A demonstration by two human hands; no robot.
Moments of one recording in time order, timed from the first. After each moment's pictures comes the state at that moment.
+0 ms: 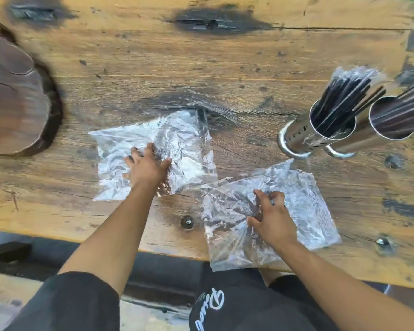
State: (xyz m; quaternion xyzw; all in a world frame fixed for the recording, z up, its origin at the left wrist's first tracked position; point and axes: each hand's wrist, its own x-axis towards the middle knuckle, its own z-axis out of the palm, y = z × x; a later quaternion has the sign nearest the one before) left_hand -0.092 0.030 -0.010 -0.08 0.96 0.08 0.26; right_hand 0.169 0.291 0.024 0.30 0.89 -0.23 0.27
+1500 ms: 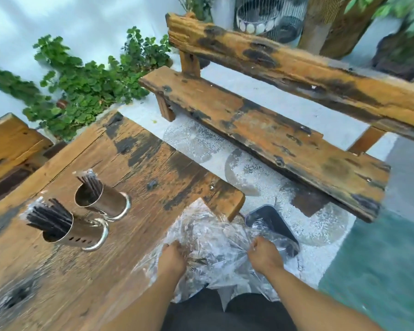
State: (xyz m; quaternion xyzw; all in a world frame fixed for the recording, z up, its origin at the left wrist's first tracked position) left_hand 0.334 0.418 0.052 0.40 0.86 -0.03 0.33; right_hand 0.594 0.473 0.060 0.72 0.56 -0.41 0.06
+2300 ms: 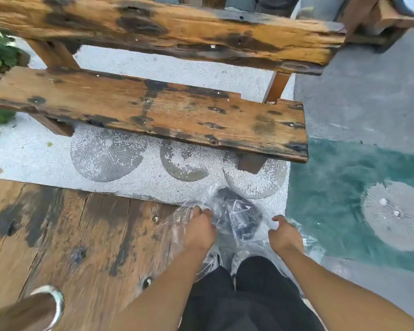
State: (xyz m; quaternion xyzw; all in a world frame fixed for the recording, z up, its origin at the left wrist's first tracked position) left_hand 0.490 0.616 0.019 0.67 0.62 -0.11 0.39; right_hand 0.702 0.521 0.040 0.89 0.25 -0.38 0.03
